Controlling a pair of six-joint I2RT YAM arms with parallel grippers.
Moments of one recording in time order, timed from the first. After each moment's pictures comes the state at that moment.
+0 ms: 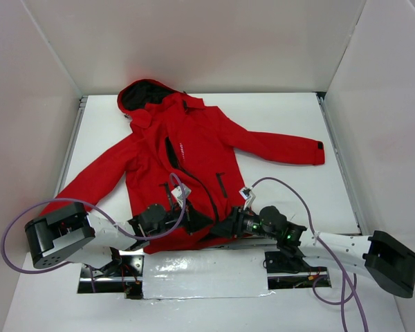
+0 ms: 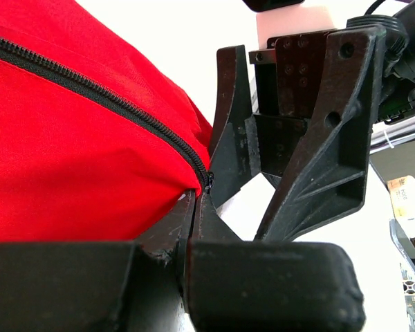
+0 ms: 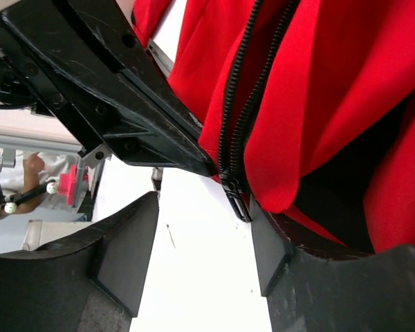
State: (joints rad) left arm -1.02 1.34 0.17 1.05 0.15 -0.72; right arm 1.00 0.83 0.03 0.58 -0.18 1.01
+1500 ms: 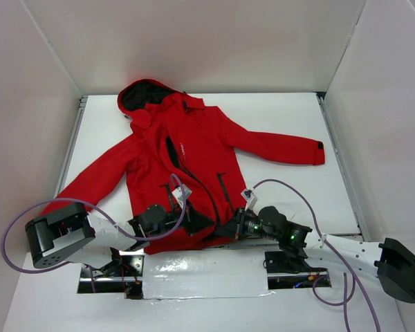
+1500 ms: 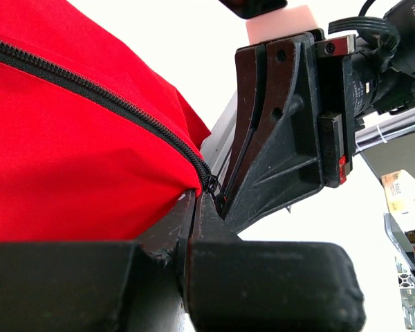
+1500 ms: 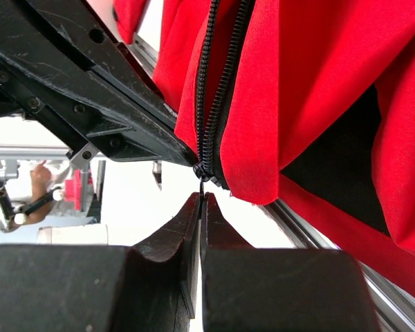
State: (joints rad) left arm -1.03 1.34 0.17 1.06 0.16 -0.72; right arm 1.02 0.70 0.06 0.34 -0.15 1.09
